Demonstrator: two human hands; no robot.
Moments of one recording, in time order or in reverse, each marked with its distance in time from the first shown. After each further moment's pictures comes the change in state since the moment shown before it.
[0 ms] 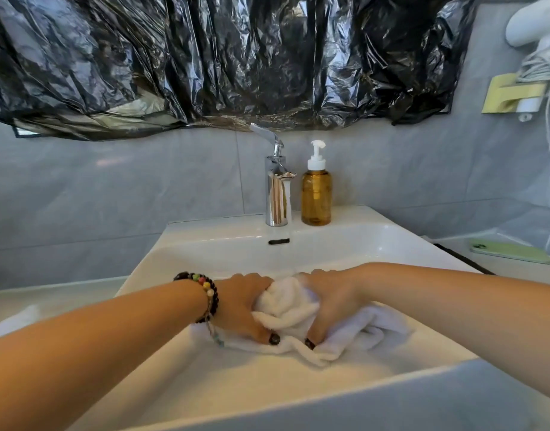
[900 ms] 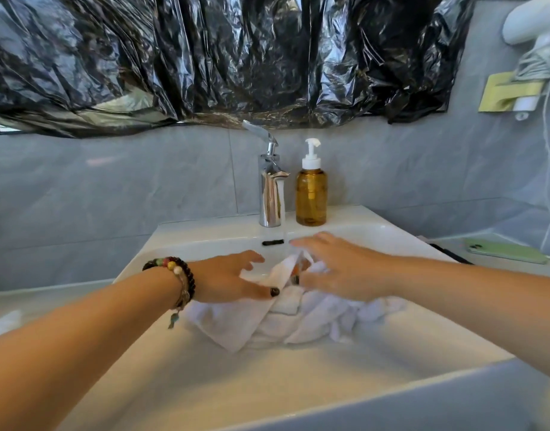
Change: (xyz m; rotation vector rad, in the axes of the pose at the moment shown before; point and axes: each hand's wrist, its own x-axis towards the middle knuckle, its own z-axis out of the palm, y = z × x) left_hand -0.013 0.011 -0.037 -0.288 0.060 -0.198; right_hand -0.031 0.016 -0.026 0.267 0.326 -0.140
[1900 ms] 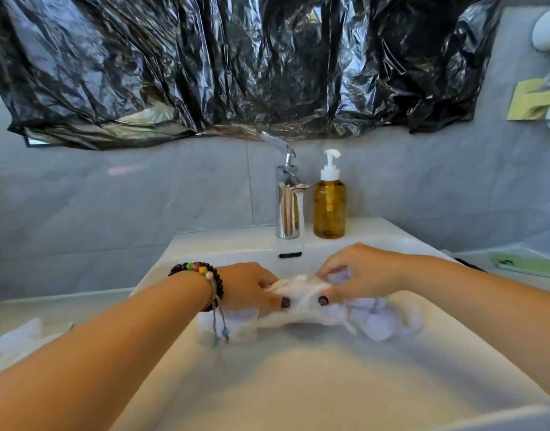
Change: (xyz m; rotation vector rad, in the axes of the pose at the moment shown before) left_hand 0.025 -0.011 -0.005 0.209 0.004 0.092; right_hand 0.034 0.022 -0.009 -0.044 -0.087 -0.014
